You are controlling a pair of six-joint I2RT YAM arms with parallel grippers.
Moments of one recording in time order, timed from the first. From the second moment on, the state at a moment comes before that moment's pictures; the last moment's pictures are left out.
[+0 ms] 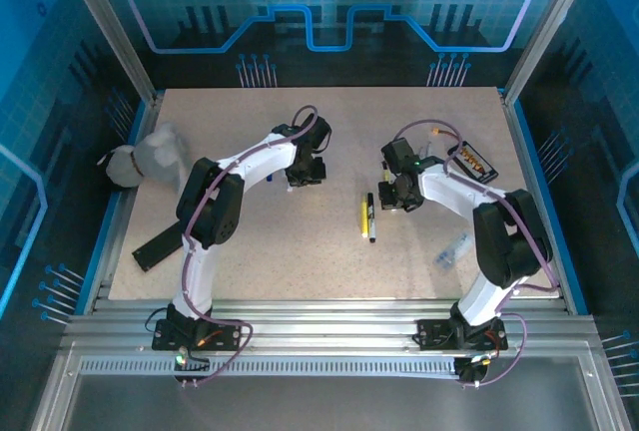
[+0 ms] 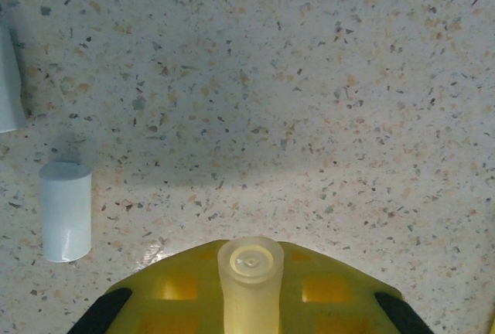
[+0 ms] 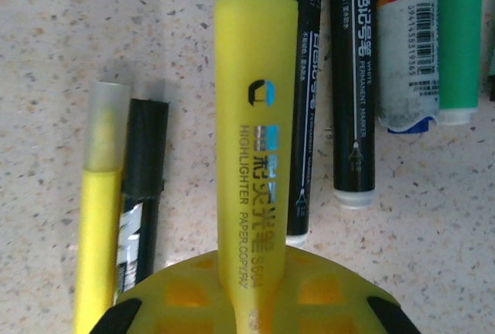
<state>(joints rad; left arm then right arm) -0.49 2.15 1.70 -0.85 0.00 -0.66 0.39 1.70 1.09 -0.65 0.05 0.29</state>
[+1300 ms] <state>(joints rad) -0.49 2.20 1.79 -0.92 -0.03 -0.63 0.41 1.88 1.26 -0.79 0.19 0.30</state>
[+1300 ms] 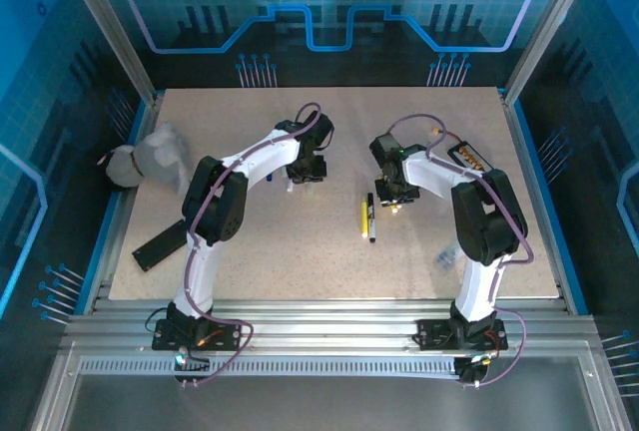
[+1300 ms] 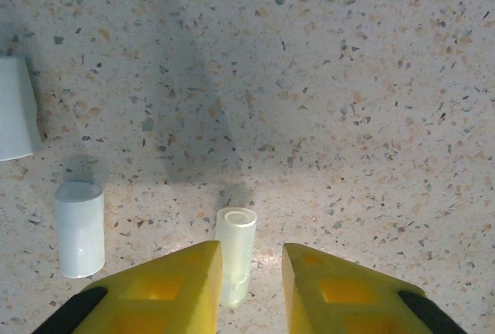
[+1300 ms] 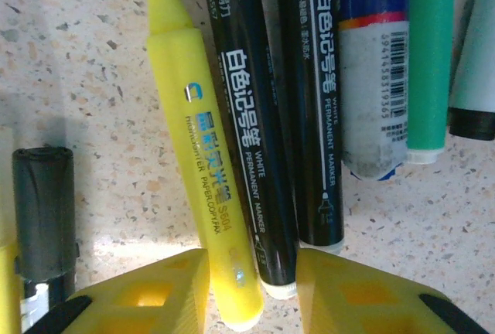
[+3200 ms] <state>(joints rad) -0.73 2.35 1.92 -0.79 0.06 -0.77 0.37 1.38 0.93 -0.69 -0.01 0.40</state>
